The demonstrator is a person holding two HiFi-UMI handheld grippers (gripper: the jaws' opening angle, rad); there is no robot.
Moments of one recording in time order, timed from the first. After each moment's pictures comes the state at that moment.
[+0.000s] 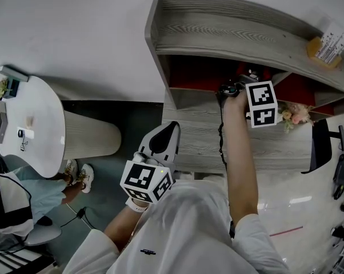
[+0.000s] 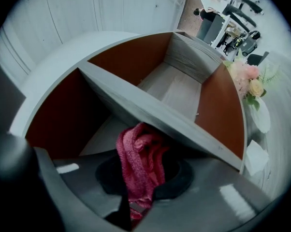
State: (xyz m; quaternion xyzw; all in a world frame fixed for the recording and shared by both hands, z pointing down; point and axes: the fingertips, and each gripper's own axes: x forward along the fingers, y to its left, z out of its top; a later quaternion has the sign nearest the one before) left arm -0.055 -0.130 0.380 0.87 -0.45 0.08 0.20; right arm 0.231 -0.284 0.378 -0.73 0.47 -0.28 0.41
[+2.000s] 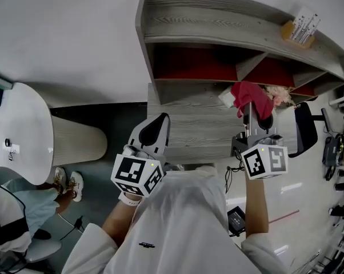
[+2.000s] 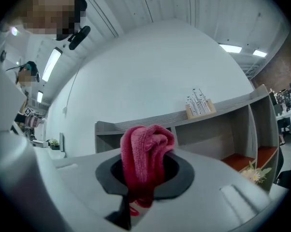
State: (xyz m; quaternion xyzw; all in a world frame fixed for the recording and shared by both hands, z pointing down) left arm -0.055 -0.110 0.361 0.90 -0.40 0.05 0.17; right arm 0.166 -0.110 0.291 -0.67 0.74 -0.03 0.10
